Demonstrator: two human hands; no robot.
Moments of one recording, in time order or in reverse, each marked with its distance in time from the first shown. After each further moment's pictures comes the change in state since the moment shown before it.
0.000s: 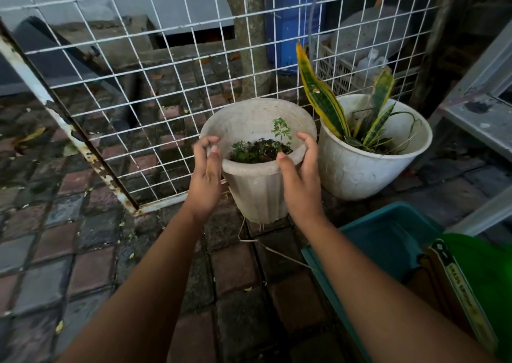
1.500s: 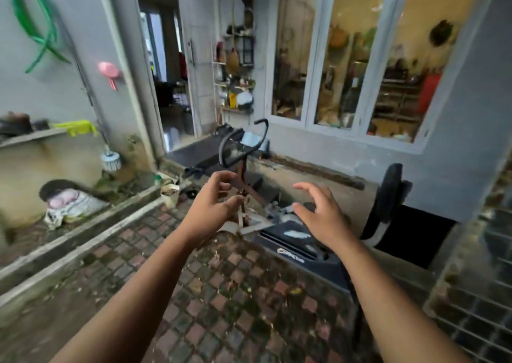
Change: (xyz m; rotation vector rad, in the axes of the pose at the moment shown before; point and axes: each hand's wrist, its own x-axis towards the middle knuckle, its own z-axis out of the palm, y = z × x) left_hand 0.019 0.849 -0.802 0.368 0.700 -0.129; right_hand 0.031 -0.987 0.576 -0.333 -1.003 -0.474
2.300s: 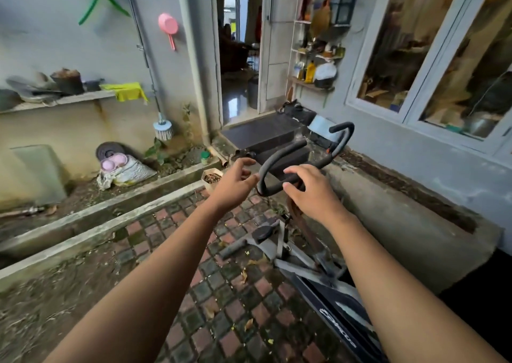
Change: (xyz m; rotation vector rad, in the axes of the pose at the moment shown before) left_hand 0.478 -0.212 0.004 0.117 0.175 -0.270; right_hand 0.529 0.094 0.205 -0.108 -0.358 -0.236
